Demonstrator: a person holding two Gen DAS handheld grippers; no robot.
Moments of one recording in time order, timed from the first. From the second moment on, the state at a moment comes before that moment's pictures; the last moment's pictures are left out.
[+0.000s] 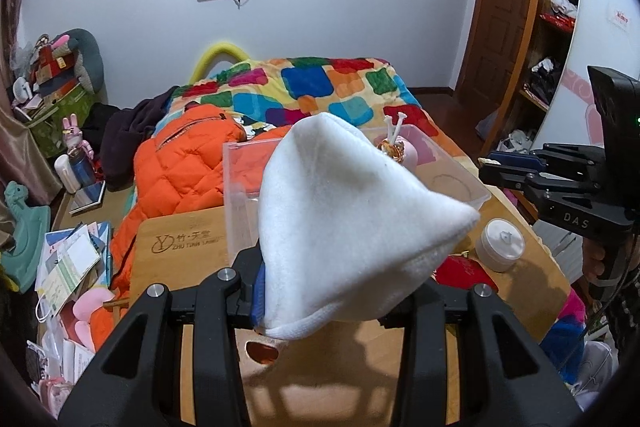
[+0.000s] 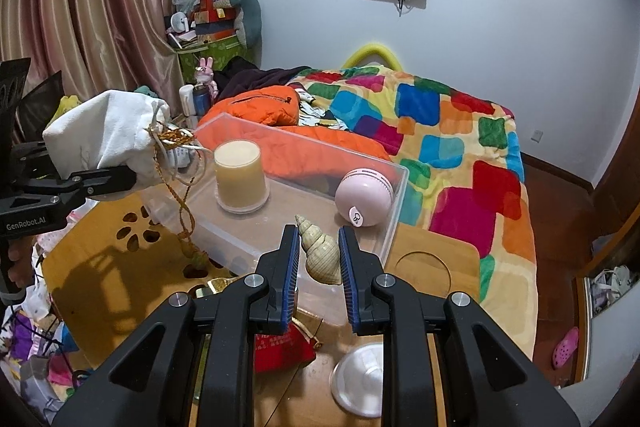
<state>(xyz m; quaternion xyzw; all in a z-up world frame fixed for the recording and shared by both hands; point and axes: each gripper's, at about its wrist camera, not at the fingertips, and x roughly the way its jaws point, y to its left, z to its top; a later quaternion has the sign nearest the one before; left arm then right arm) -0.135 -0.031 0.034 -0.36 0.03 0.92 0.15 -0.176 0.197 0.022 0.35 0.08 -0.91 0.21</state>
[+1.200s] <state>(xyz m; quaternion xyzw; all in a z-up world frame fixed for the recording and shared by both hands) -0.186 -0.006 0.005 -0.40 0.08 0.89 0.19 -0.240 0.180 -0.024 0.41 0.09 -0.88 0.22</state>
